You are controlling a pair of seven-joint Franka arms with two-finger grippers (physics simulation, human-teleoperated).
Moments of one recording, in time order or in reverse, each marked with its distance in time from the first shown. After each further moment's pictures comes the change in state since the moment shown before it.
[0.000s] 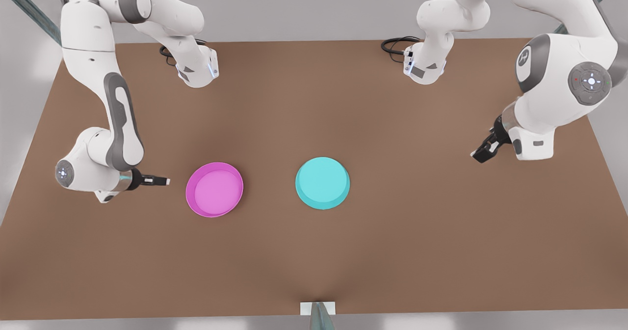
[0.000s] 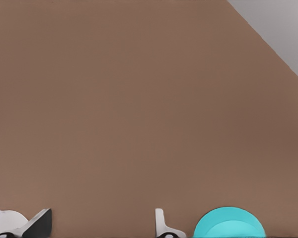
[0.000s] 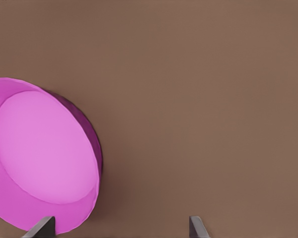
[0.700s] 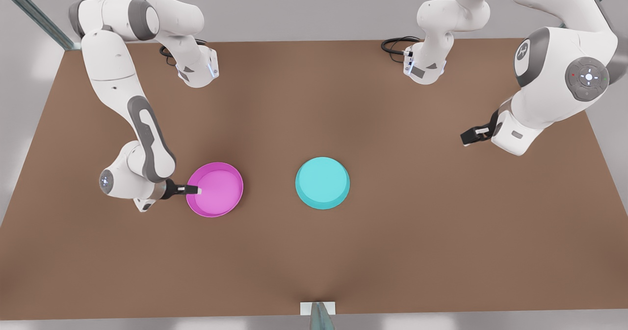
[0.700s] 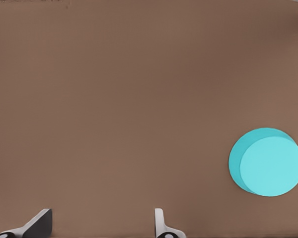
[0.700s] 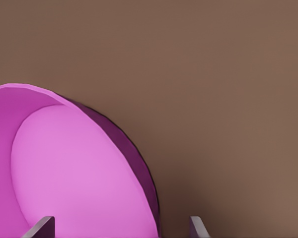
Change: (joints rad) left arm -0.002 -0.005 -0.019 0.014 -0.016 -0.061 0.543; right arm 0.020 0.154 0.097 -0.024 0.203 0.220 -0.173
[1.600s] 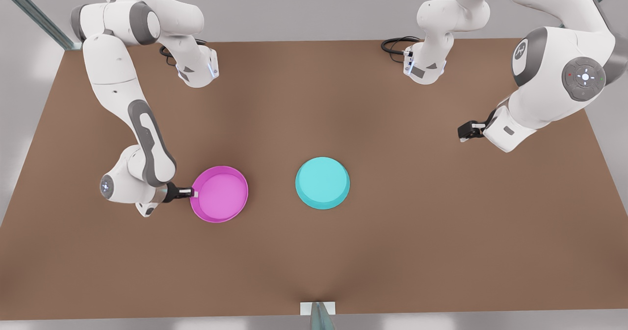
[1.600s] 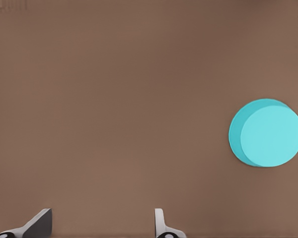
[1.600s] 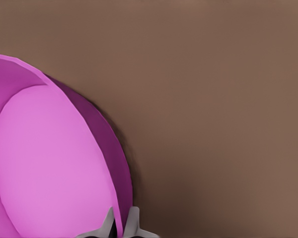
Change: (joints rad) left arm -0.001 -0.002 -0.007 -0.002 -0.001 -0.004 0.189; right arm 0.001 0.027 0.006 0.063 0.005 -0.040 -0.085
